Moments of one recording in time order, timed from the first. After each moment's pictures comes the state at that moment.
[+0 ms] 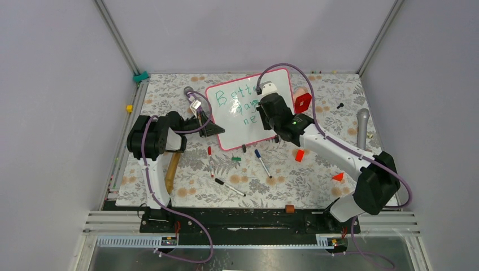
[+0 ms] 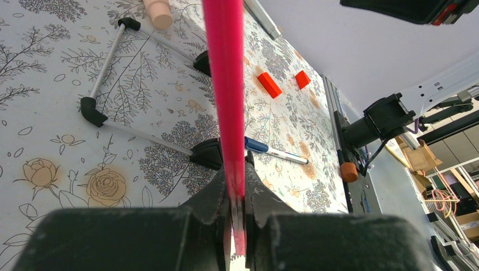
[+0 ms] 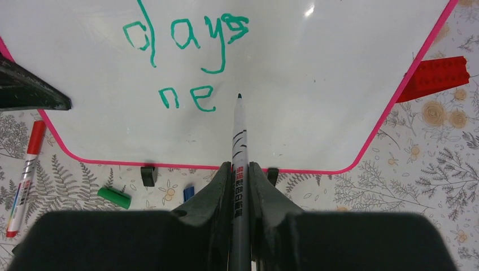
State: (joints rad) left arm -0.07 2.13 0.80 1.42 1.30 -0.79; right arm 0.73 1.52 1.23 -0.40 0.37 0.14
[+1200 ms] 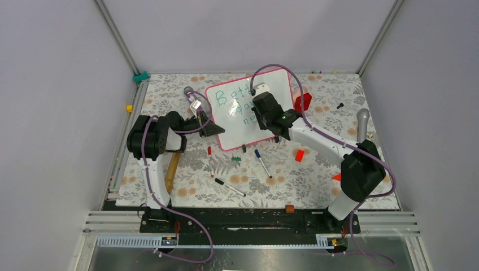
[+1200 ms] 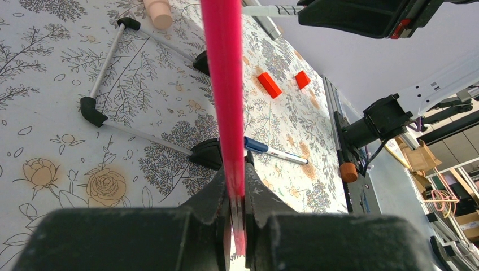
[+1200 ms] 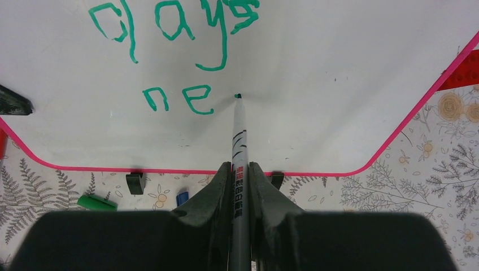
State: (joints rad) left arm -0.07 2.13 0.80 1.42 1.30 -0.79; right arm 0.71 1.66 1.30 -0.42 0.37 0.14
